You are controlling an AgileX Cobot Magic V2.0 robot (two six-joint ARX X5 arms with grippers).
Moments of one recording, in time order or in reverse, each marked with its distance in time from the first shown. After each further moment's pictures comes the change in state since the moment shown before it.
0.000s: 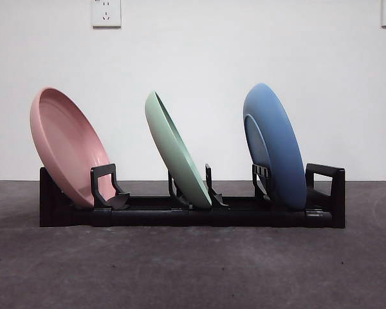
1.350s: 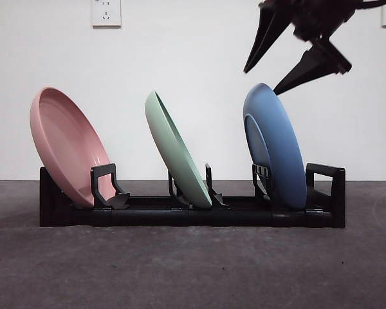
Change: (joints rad) left arm 0.000 0.000 0.000 0.012 0.000 0.003; right arm 0.210 0.748 0.299 0.317 -0.227 0.074
